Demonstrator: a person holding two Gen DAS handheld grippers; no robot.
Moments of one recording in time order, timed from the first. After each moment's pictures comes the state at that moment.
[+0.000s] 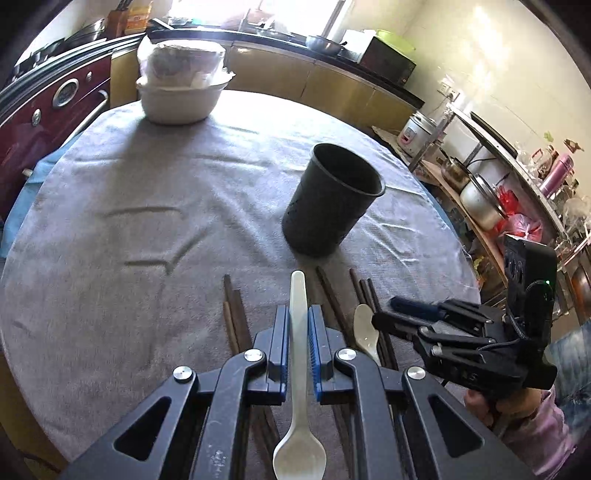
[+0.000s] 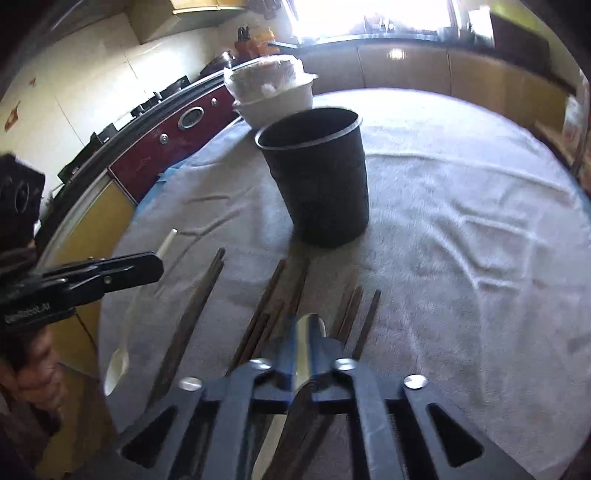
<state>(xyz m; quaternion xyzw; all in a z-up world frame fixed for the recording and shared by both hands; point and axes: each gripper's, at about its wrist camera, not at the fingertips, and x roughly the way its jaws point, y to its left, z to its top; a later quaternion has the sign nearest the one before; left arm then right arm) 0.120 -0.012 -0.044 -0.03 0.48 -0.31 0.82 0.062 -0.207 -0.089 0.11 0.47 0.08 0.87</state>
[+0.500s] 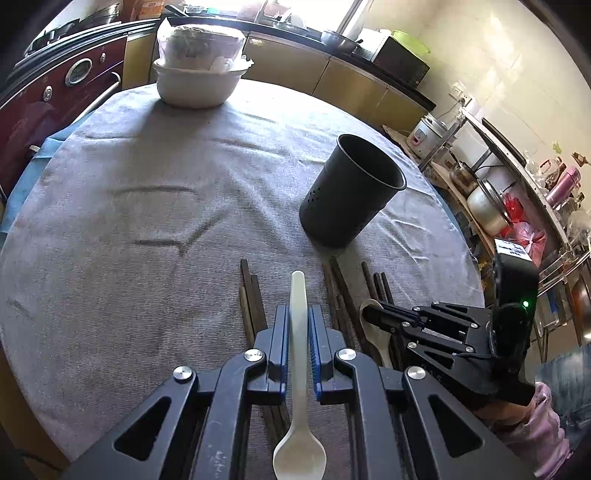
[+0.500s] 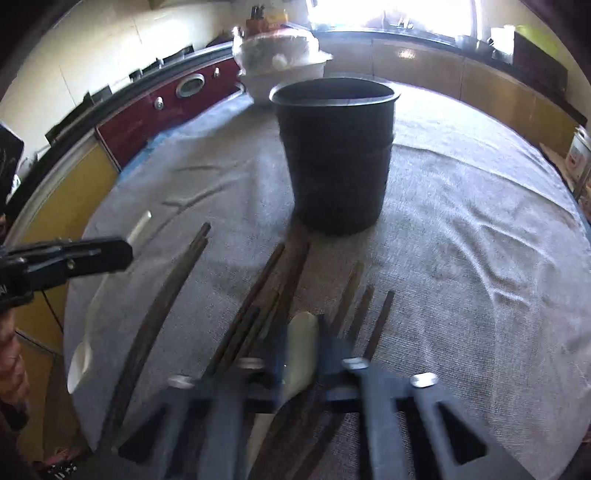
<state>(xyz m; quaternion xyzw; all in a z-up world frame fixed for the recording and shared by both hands) 0.123 0.000 -0.055 -0.05 0.49 -0.30 0.82 0.077 -0.177 -0.114 0.04 0.48 0.07 0.87</state>
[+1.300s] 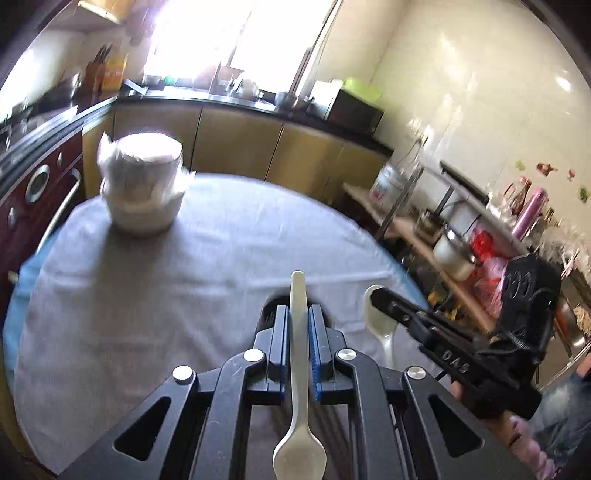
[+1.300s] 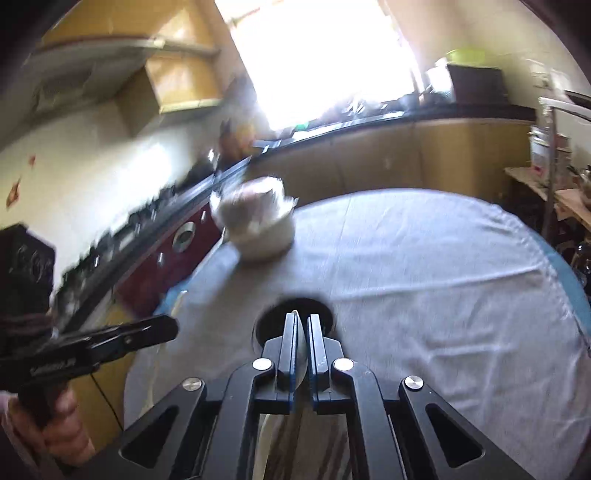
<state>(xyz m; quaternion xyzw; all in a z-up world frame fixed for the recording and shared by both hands) 0.179 -0.049 0.058 -0.05 0.37 -0.36 0.86 0.093 -0.250 0.015 0.18 0.27 0.02 0.95</state>
